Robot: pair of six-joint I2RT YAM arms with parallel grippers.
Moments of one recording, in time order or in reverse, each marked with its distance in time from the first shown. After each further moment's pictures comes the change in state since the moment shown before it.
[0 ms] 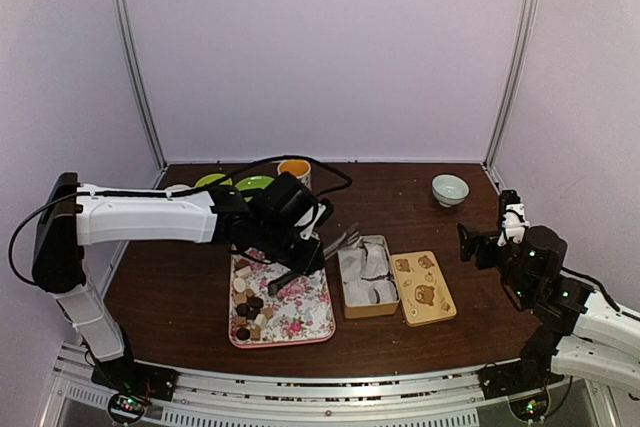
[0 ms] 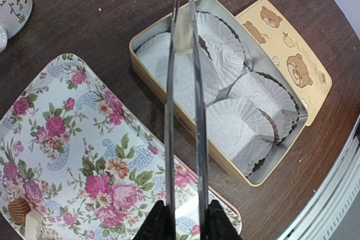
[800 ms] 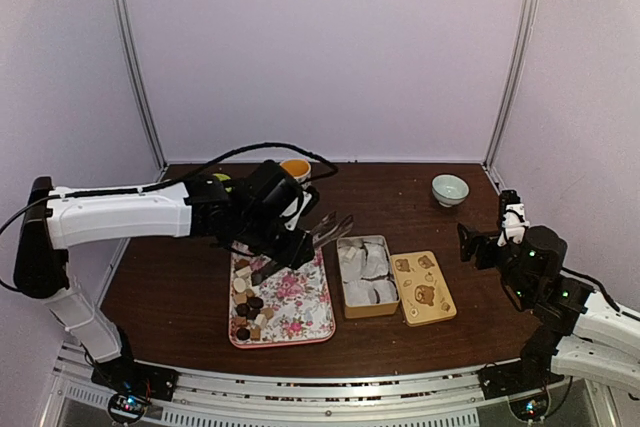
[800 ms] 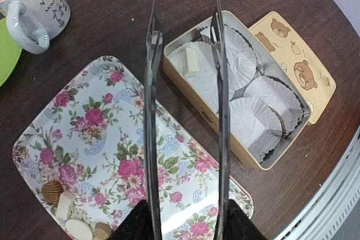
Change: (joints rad) left arm 0.000 -0.097 0.005 -0.100 -0.088 0.013; right arm 0.000 0.000 0.000 0.000 0.000 0.000
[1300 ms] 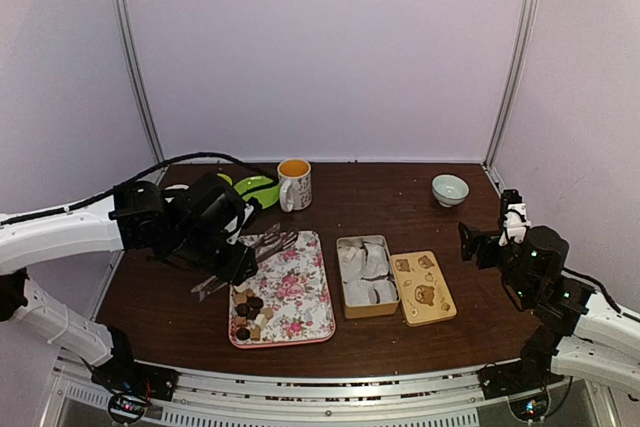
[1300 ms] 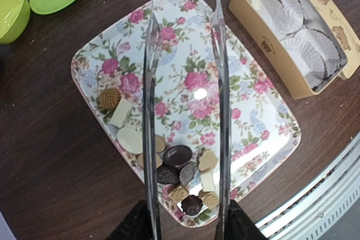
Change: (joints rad) left arm 0.000 -0.336 -0.197 -0.249 -0.093 -0.090; right arm 0.000 -0.011 0.000 0.000 0.000 0.000
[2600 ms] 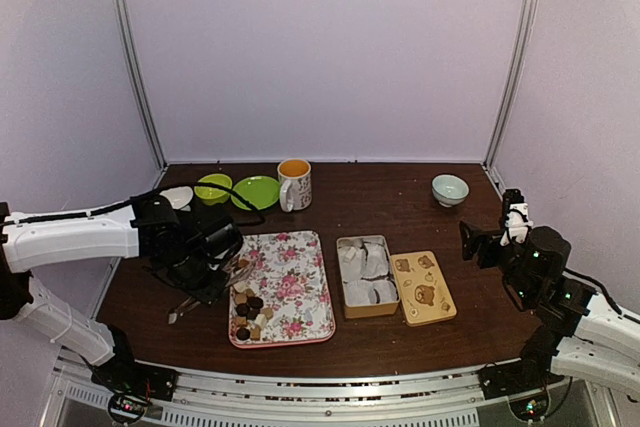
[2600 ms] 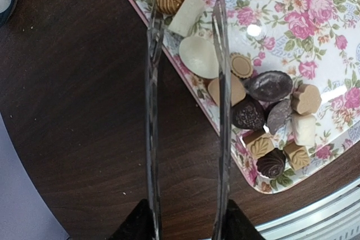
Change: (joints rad) left arm 0.074 0.043 -0.119 -0.210 -0.050 -0.008; right arm 0.000 -0.016 -0.002 0.000 0.000 0.000
